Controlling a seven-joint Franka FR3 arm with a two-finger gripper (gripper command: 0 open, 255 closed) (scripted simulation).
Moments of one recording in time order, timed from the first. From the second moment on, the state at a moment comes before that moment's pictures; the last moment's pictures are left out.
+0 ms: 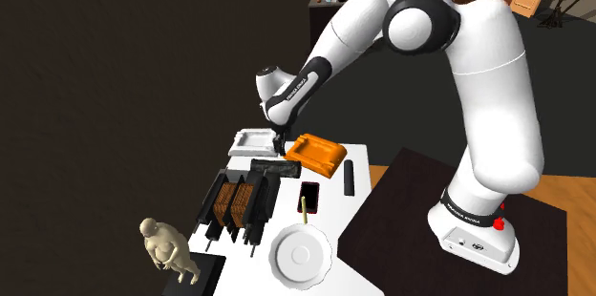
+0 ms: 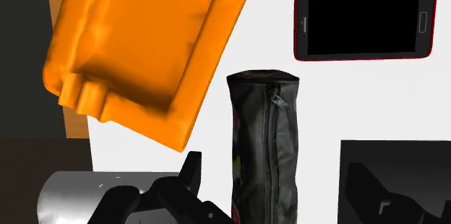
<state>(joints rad) 0.10 0.51 0.07 -1.93 -0.15 2.39 -0.21</state>
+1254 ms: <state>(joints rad) 0.13 0.84 0.06 -1.66 -0.19 2.45 -0.25</state>
